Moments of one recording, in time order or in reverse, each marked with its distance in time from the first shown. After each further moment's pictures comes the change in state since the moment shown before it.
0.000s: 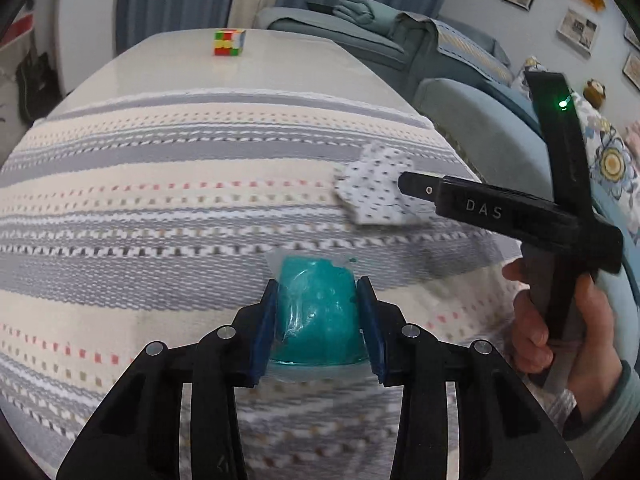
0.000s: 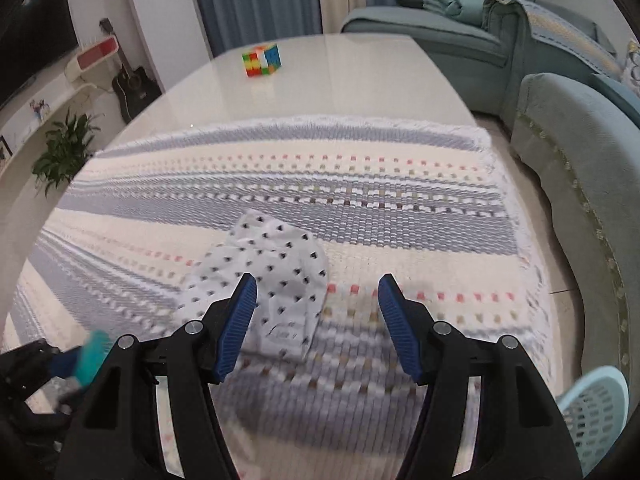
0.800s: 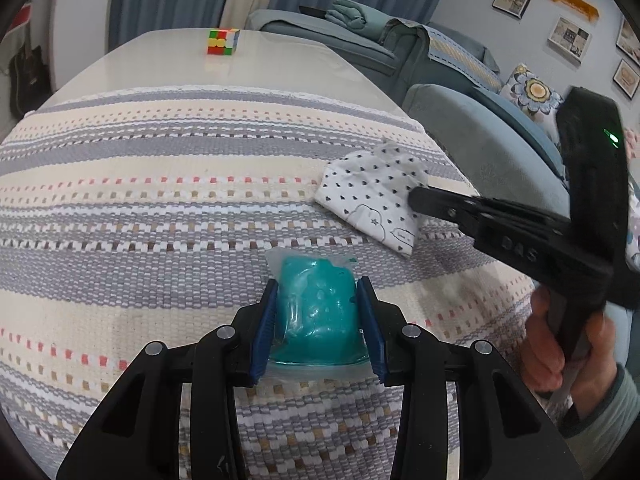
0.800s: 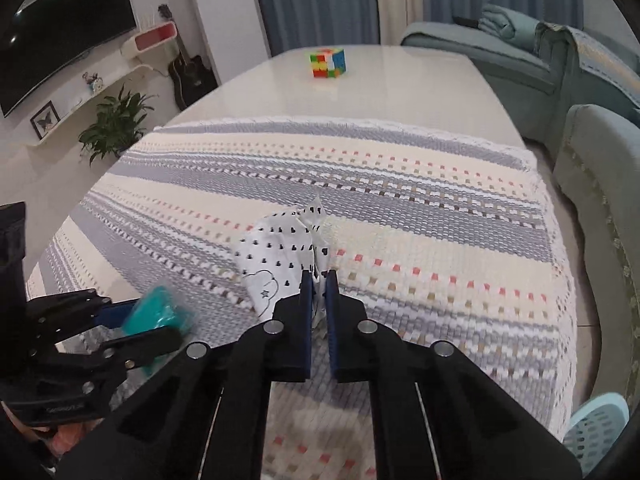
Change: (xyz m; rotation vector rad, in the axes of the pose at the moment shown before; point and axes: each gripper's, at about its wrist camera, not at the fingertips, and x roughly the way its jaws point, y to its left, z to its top) left arm -0.005 0.003 -0.005 -0.001 -0.023 -0.057; right arm -0.034 0.023 -0.023 -0.133 -0.061 0.133
